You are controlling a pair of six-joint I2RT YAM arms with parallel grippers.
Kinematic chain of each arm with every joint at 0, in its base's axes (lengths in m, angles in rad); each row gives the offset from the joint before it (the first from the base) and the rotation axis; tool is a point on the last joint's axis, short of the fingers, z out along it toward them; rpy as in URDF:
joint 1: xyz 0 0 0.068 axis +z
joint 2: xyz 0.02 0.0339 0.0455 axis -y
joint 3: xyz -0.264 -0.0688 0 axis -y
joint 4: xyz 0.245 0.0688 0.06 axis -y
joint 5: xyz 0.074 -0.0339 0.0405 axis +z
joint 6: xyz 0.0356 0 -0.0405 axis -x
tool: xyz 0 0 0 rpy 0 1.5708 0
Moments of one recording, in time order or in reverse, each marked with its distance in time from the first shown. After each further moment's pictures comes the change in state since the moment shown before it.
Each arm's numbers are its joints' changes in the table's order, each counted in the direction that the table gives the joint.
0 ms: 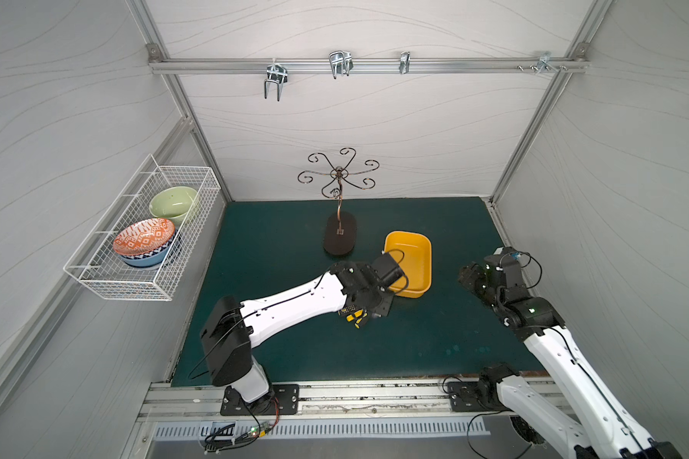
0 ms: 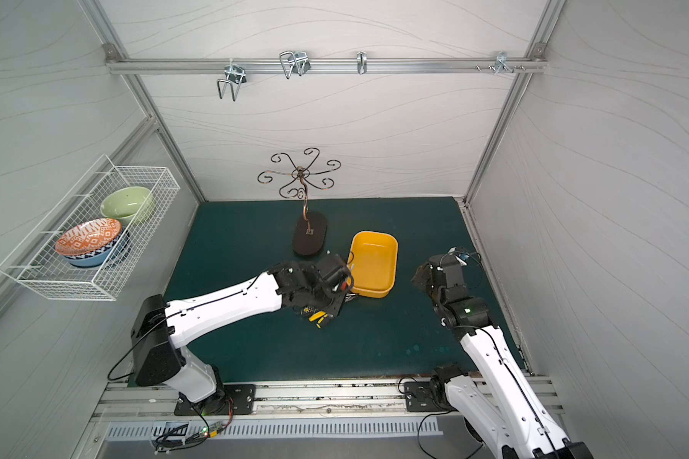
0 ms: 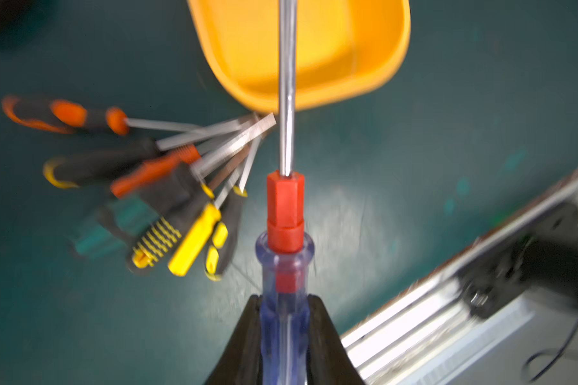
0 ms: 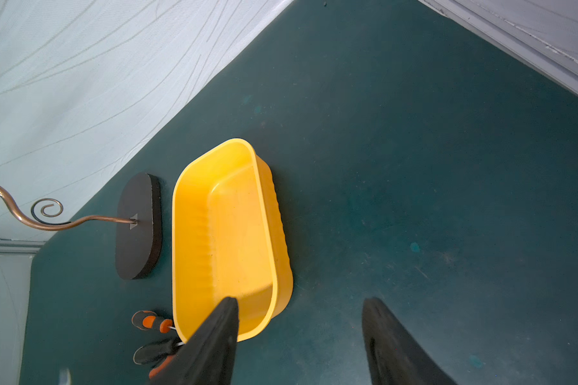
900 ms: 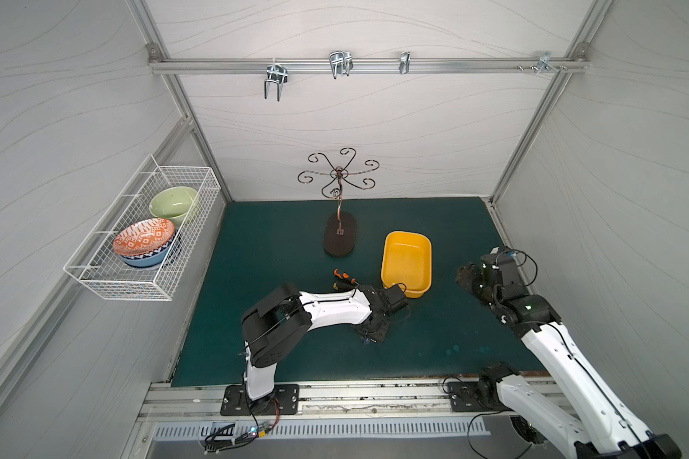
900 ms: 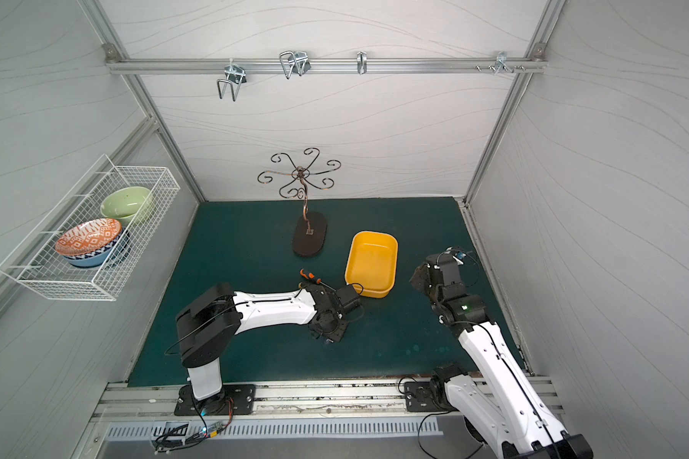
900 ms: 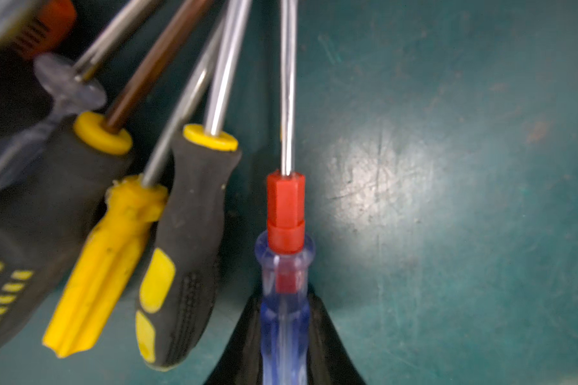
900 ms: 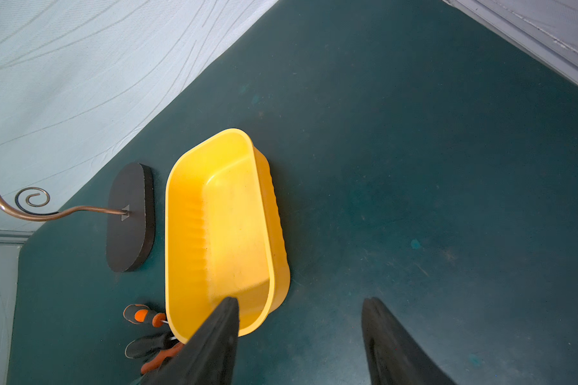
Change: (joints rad) left arm -0.106 -0.190 -0.290 0.150 -0.017 0.013; right arm 0.016 -0.029 0.000 0.002 0.003 0.015
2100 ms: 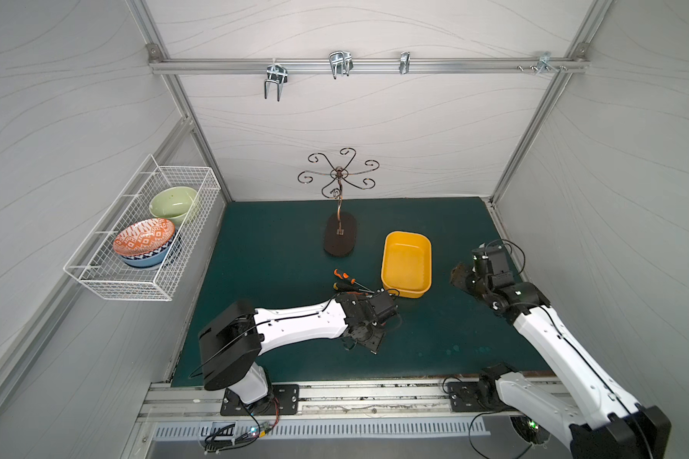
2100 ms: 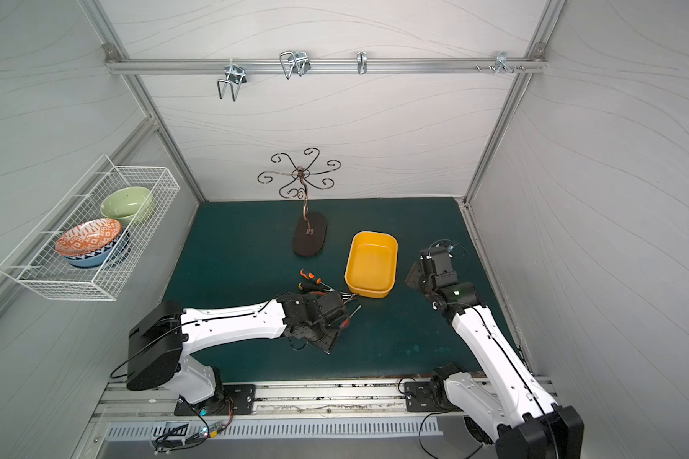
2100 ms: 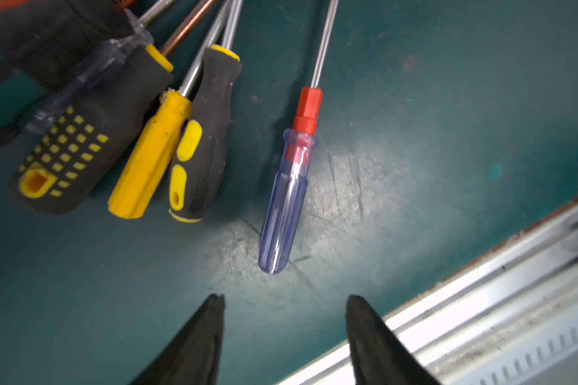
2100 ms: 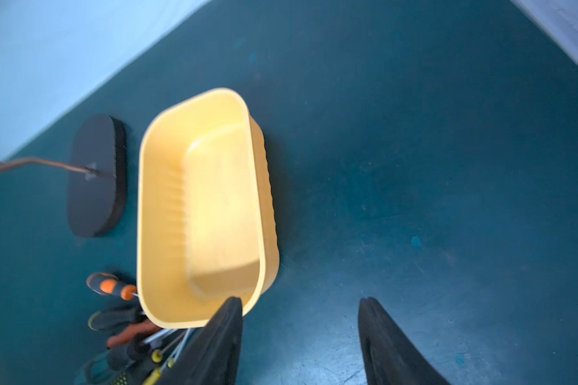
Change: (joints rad) left arm -0.063 0.255 -0.132 -0.004 0.004 0.040; right arm 0.002 -0.081 0.034 -0.019 0.037 0.085
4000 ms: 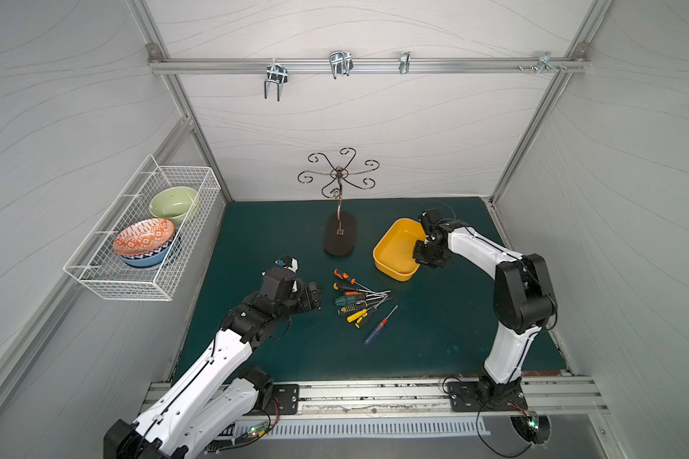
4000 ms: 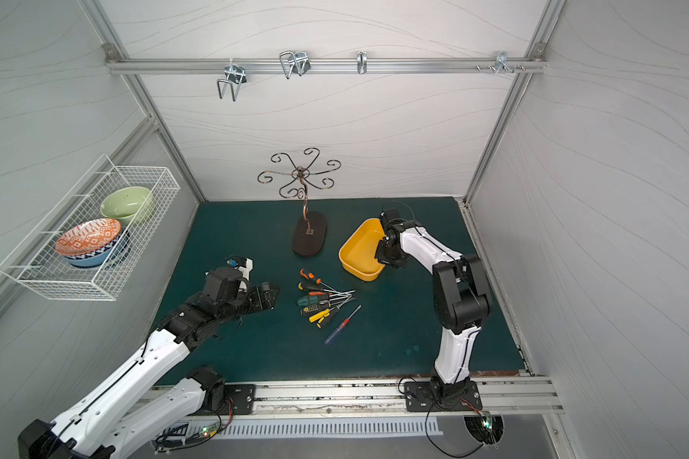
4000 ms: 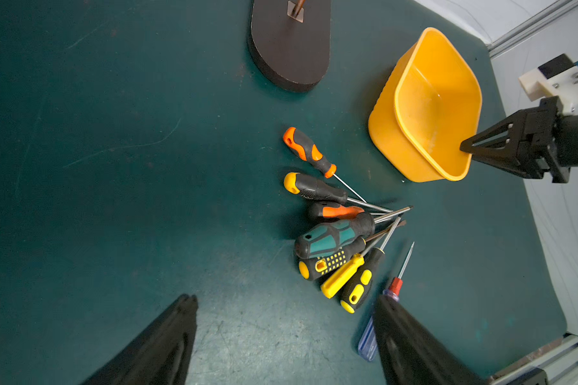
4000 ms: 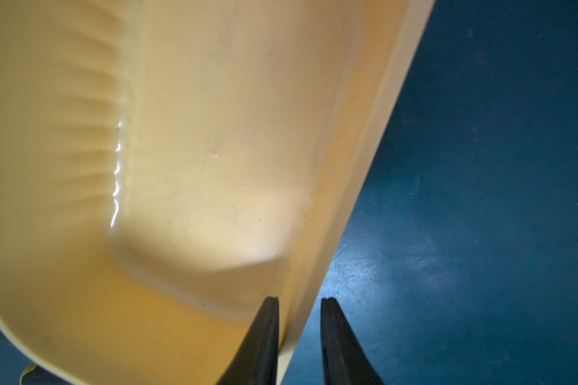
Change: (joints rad) left arm 0.661 0.781 -0.395 0.161 -0.049 -0.054; right arm 0.030 -0.959 0.578 -0.098 0.191 0.102
